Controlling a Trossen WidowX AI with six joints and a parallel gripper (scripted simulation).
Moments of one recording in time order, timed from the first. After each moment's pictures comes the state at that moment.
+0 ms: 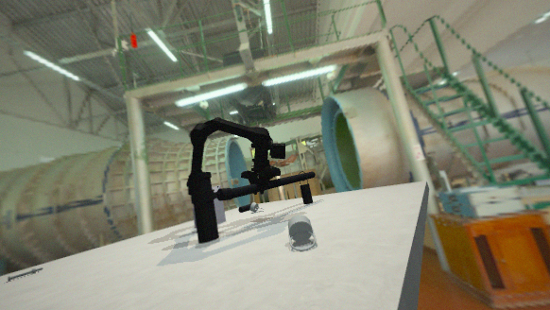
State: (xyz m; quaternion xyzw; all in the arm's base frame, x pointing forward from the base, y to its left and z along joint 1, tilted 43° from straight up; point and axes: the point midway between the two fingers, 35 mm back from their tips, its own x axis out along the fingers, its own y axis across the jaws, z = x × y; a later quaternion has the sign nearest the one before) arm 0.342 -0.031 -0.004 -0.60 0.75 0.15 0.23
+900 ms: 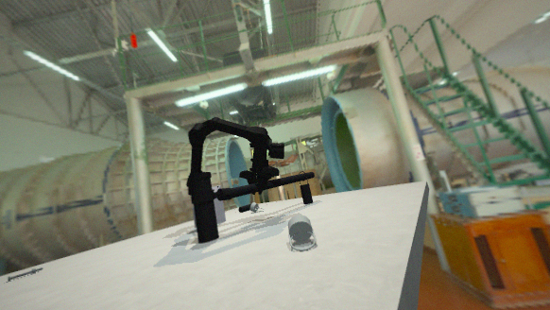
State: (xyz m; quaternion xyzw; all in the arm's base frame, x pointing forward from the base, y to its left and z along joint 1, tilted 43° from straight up) arm 0.340 -0.036 0.003 -0.59 0.76 0.15 0.23
